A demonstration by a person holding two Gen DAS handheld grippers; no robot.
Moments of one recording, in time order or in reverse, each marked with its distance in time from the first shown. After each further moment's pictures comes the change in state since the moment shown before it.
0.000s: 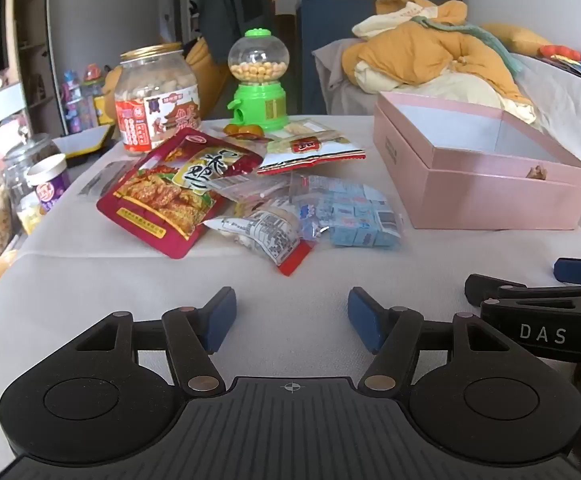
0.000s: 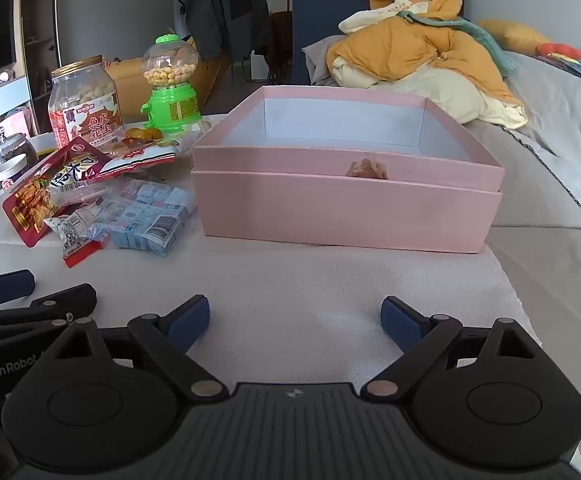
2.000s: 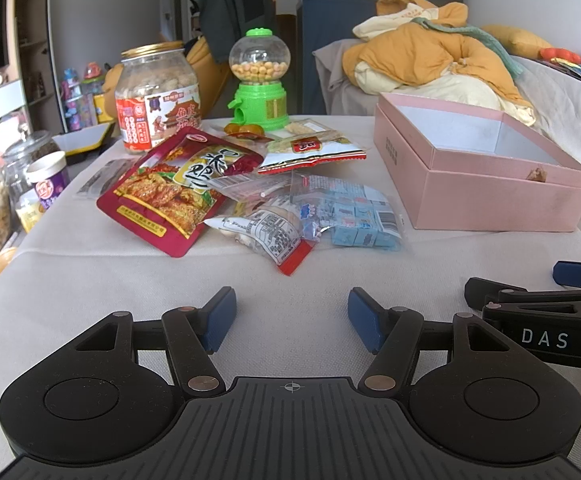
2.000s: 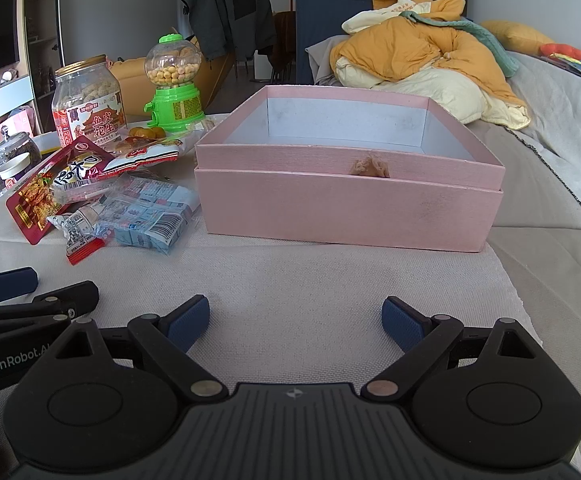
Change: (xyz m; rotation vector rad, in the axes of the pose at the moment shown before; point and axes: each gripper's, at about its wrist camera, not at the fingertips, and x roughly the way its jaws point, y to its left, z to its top) left arm -0.001 0.003 0.000 -0.020 0.002 -0.014; right arm 0.001 0.001 -0.001 0.001 -0.011 0.013
